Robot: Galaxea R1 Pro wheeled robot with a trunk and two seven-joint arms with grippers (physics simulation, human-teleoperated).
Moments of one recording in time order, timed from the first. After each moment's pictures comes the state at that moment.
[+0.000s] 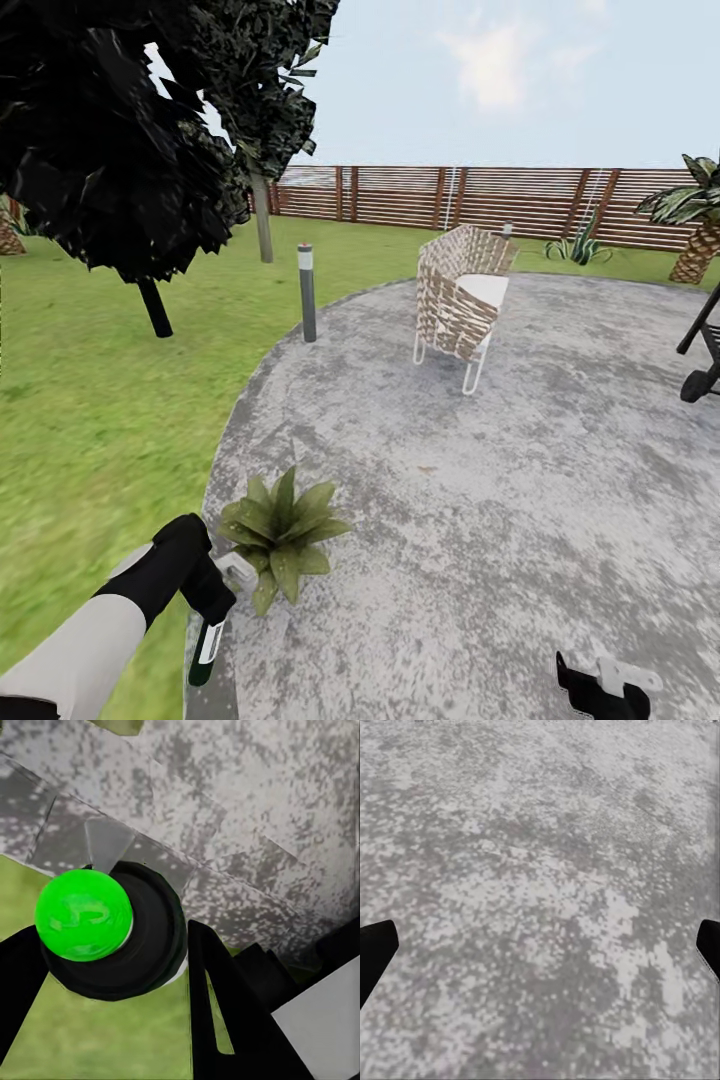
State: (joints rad) left arm -0.72 0.15 -0.15 -0.63 -0.86 0.85 -1.10; right arm -0.40 -0.12 -1.01 -0.26 0.71 -0.46 0.07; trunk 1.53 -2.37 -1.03
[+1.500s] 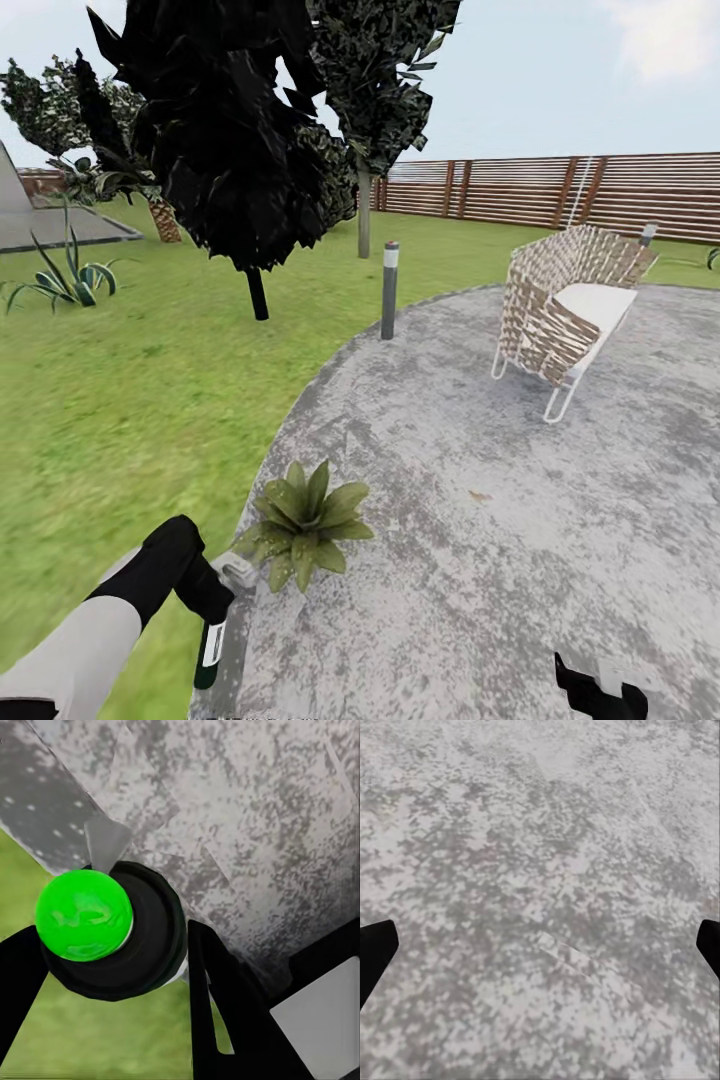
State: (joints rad) left arm -0.72 0.14 -0.05 -0.61 -0.86 0.84 -1.11; right arm -0.40 -0.12 -1.01 -0.26 0.71 -0.46 0.07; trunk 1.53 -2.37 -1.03
